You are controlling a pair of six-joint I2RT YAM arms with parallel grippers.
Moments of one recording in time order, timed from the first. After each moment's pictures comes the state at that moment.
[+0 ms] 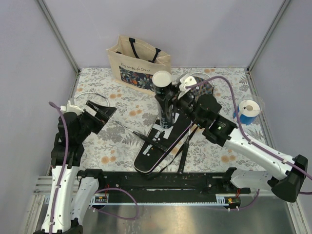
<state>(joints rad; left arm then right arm) -0.03 0.60 0.85 -0.60 0.30 -1.03 0.89 1.15 1.03 0.27 0.08 -0.05</state>
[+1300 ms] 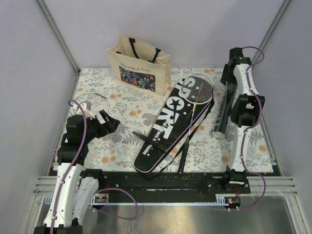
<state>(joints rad) -0.03 0.59 0.70 -0.58 0.28 -0.49 -0.07 2.41 2.37 -1.02 0.31 0.24</state>
